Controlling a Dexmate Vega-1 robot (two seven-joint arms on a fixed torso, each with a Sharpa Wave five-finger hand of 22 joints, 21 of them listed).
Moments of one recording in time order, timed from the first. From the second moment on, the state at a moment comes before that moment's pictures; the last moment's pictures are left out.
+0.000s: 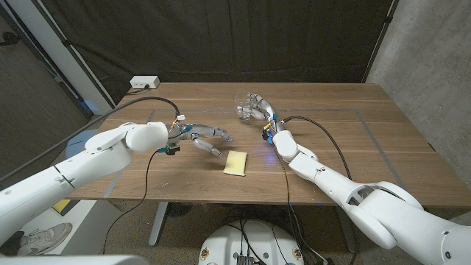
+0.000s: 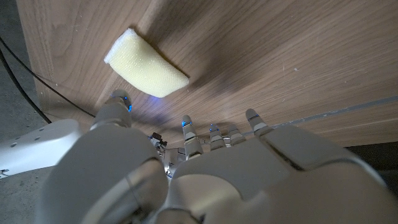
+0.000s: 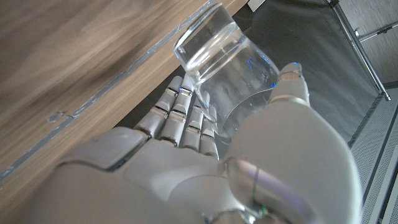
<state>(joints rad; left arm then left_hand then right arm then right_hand) 0.93 1.06 0.43 -2.04 0.31 0.01 -0.46 0.61 -0.09 0.31 -0.11 0.34 0.23 -0.22 0.28 0.20 -0.03 -0.04 0.23 0.20 -0.16 0.02 0.20 0.20 -0.15 0.13 0.39 0.20 -0.58 -0.19 -0.67 -0.91 -0.10 0.43 -0.35 0.95 0.04 0.05 -0.13 0.32 0.27 0.04 0.41 0.19 0.34 -0.02 0.61 0.29 0.55 -0.05 0.44 0.38 0.38 -0.04 0.39 0.24</state>
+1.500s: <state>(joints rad) 0.87 0.96 0.52 -2.09 0.75 -0.06 -0.55 0.67 -0.11 0.27 -0.13 0.37 0.37 -0.22 0.30 0.20 0.00 -0.06 0.24 0.20 -0.13 0.01 0.20 0.19 -0.12 0.13 0.39 0.20 -0.66 -0.25 -0.64 -1.08 -0.07 0.38 -0.41 0.95 0.03 0.05 -0.13 0.31 0.28 0.04 0.40 0.19 0.34 -0.02 0.62 0.30 0.57 -0.05 0.41 0.38 0.39 -0.04 0.41 0.24</state>
